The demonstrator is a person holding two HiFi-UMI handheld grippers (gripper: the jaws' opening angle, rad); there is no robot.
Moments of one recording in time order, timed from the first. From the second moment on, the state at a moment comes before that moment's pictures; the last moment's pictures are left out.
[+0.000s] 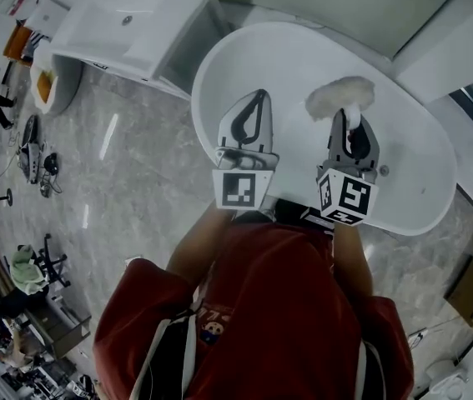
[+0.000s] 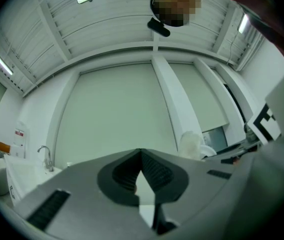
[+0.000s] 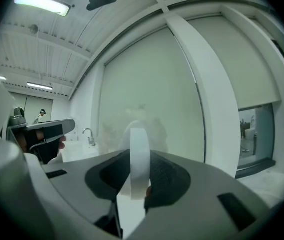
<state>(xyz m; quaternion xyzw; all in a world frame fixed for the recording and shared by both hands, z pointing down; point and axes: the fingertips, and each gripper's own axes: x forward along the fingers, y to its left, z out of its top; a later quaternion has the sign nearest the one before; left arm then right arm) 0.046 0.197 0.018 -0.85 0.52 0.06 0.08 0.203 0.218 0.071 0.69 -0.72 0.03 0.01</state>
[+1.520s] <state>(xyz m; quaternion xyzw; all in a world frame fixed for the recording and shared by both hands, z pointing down) -0.112 -0.051 0.169 -0.87 0.48 0.00 0.06 -0.002 -0.063 0.303 0.63 -0.72 0.25 0.12</state>
